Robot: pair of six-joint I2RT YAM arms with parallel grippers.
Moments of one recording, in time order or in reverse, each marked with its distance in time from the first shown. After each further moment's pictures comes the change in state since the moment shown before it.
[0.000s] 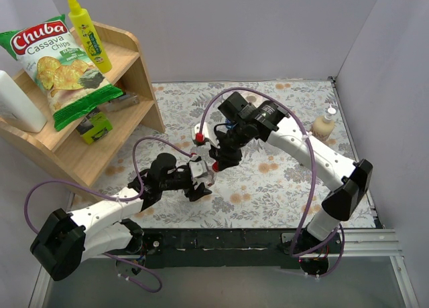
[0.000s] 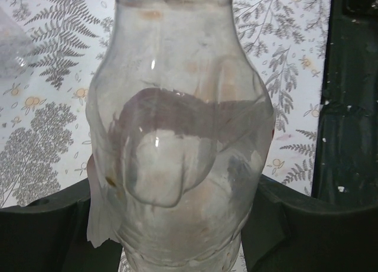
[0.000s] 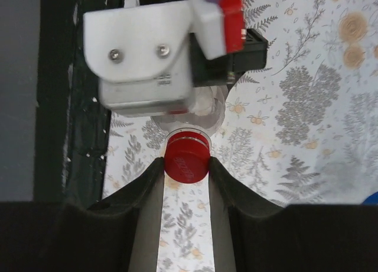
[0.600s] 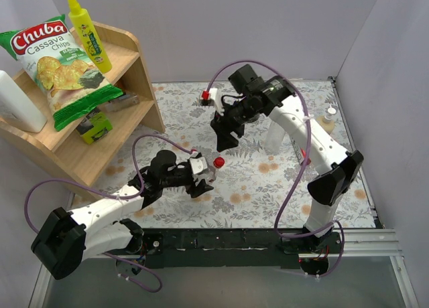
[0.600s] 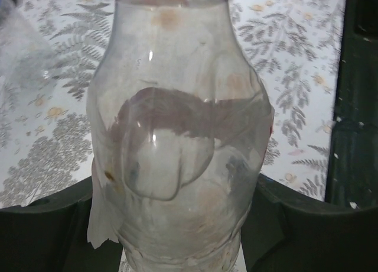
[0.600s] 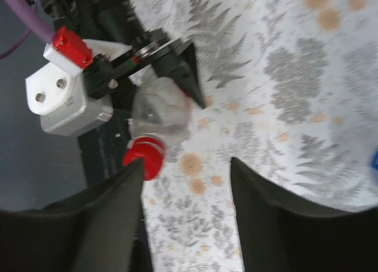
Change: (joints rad) left arm 0.005 0.017 0.008 0.055 -0.060 -0.031; right arm -0.171 0.190 0.276 -0.110 -0.115 0.320
